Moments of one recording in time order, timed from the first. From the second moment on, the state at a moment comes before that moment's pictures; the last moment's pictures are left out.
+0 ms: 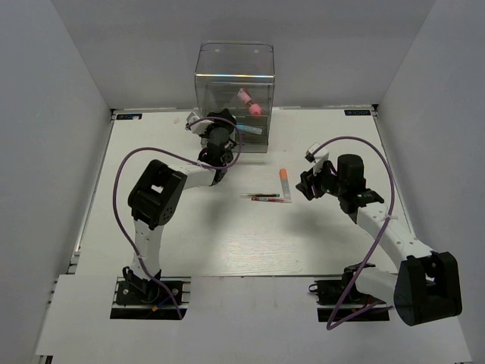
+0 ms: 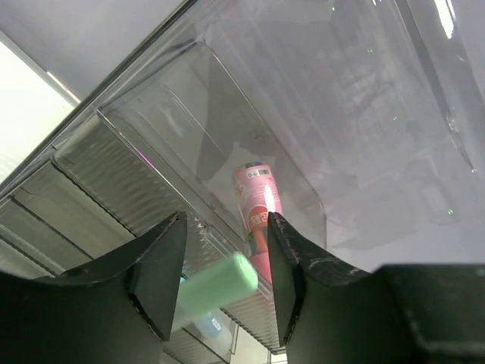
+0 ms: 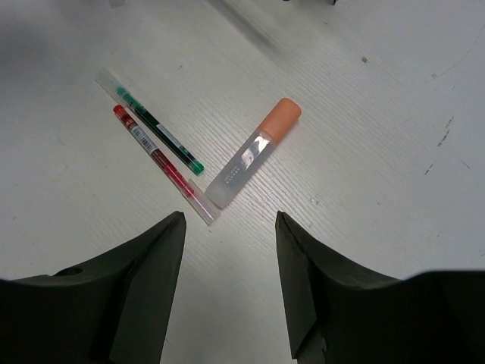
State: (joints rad) left arm -0.56 2.07 1.26 0.92 -0.78 -0.85; right arm 0.24 1.13 0.66 -0.06 -0.47 -0.32
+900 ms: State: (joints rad) left arm -0.56 1.23 0.94 0.14 -0.40 -0.51; right arm 0.40 1.64 0.96 -0.13 -0.23 -0.15
